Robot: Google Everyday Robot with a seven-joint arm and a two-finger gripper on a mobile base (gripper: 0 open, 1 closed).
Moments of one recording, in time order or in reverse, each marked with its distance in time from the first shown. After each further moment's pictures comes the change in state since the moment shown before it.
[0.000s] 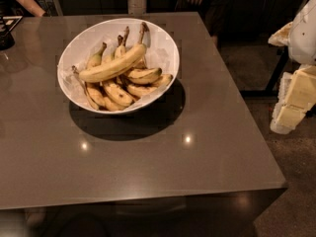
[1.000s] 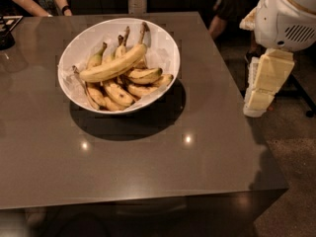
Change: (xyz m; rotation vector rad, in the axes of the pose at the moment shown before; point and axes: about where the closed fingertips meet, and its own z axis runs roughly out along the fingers) arm -0.048 -0.016 0.000 0.035 0.005 -0.098
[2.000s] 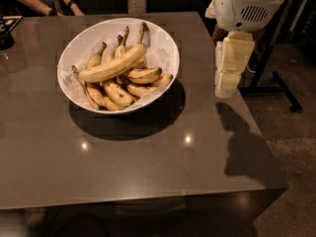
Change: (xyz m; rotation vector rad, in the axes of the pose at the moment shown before) arm -0.059 -0.027 0.011 -0.023 -0.007 -0.133
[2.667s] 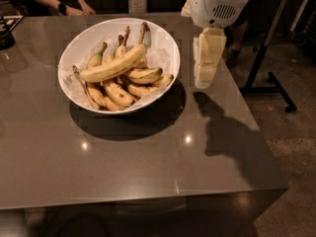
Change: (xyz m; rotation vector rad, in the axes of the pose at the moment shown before) arm -0.029 -0.032 0.026 -0.009 -0.042 -0.089
